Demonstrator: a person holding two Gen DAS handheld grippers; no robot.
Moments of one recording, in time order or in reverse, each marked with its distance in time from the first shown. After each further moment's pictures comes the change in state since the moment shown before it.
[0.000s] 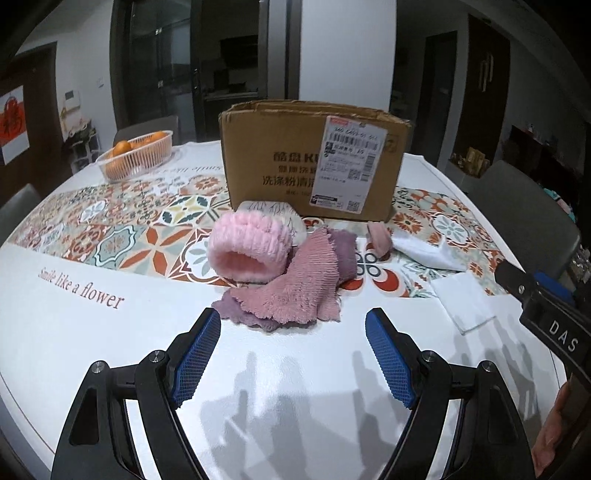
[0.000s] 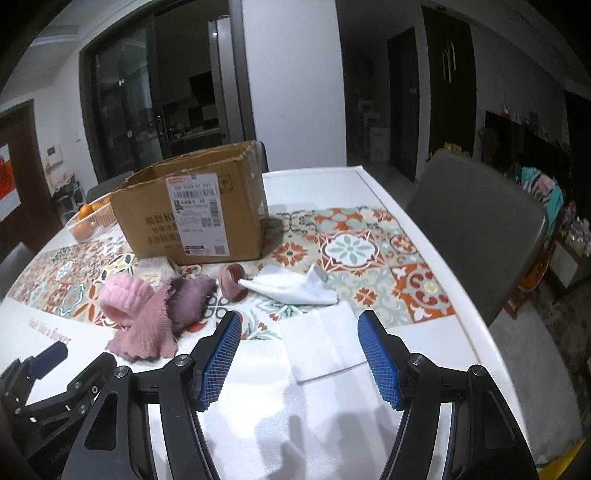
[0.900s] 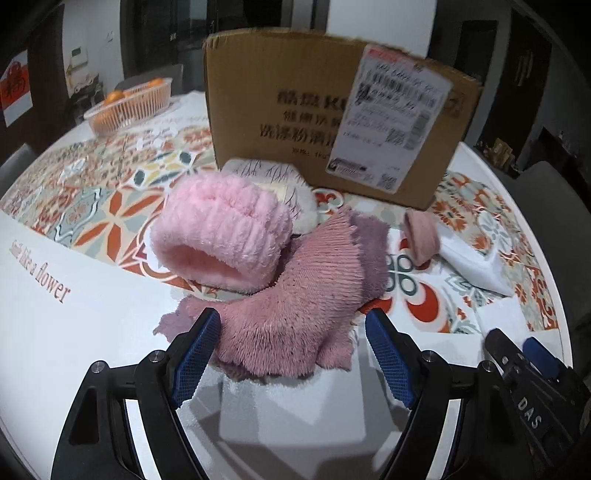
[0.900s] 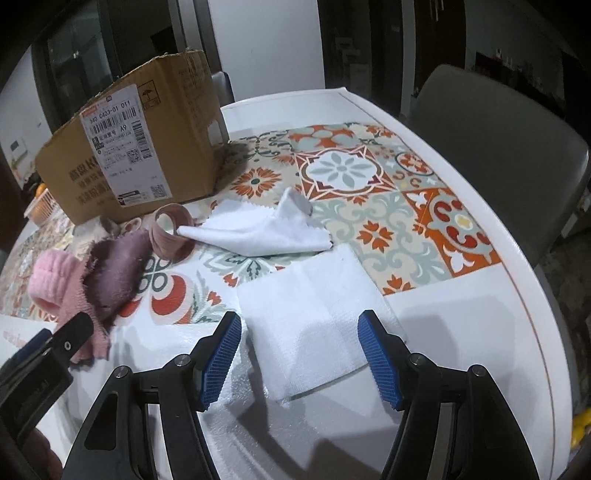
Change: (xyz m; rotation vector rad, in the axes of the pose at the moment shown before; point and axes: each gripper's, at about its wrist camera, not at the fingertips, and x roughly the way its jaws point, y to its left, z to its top) left arm 0.094 -0.003 0.022 -0.110 0.179 0.029; right arm 0.097 -0.006 -0.014 0.044 0.249 -0.070
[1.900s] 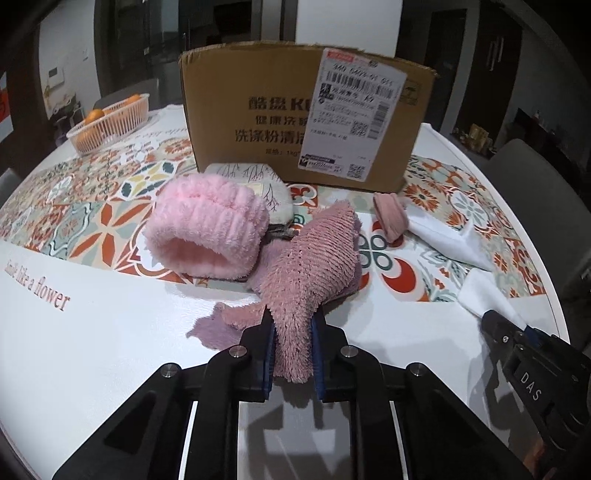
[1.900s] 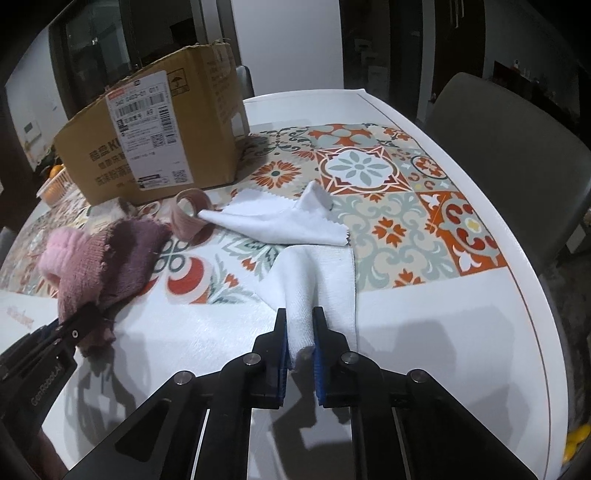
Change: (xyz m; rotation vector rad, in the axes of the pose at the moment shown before) left arm -0.025 -0.007 -0.017 0.121 -0.044 -0.056; right arm -0.014 0.004 -0.010 -0.048 0.008 0.071
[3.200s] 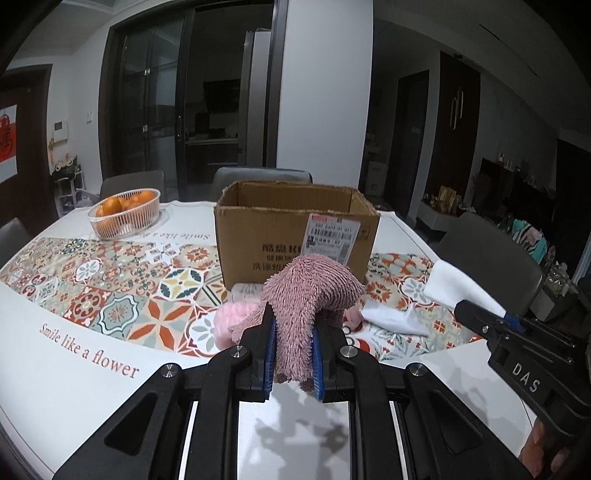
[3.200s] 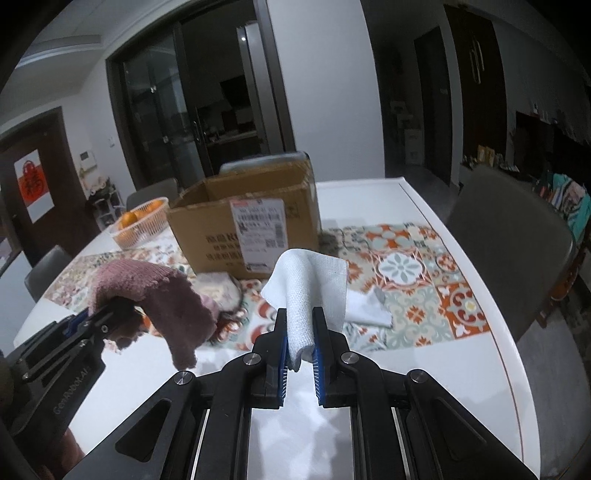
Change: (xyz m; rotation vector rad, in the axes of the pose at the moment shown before) left arm -0.137 0.026 0.024 0.036 -0.334 -0.075; right arm -0.132 0.045 0.022 -0.071 -0.291 0.154
